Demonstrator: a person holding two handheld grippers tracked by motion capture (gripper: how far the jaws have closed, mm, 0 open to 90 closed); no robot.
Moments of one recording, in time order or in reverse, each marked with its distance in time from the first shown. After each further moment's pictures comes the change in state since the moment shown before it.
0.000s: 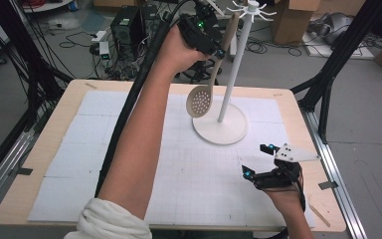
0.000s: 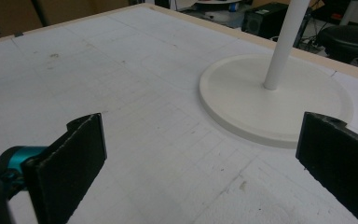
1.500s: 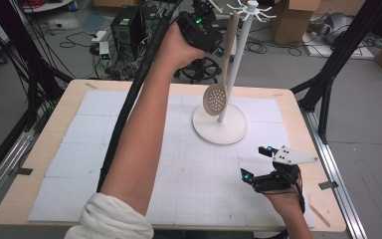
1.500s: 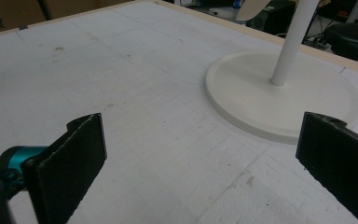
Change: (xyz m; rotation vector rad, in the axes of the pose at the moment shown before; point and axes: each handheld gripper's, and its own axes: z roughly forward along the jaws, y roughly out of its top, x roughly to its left) left arm 0.012 -0.004 -0.002 0.013 0.053 -0.034; right arm 0.005 -0.003 0.001 0.016 0.015 -0.013
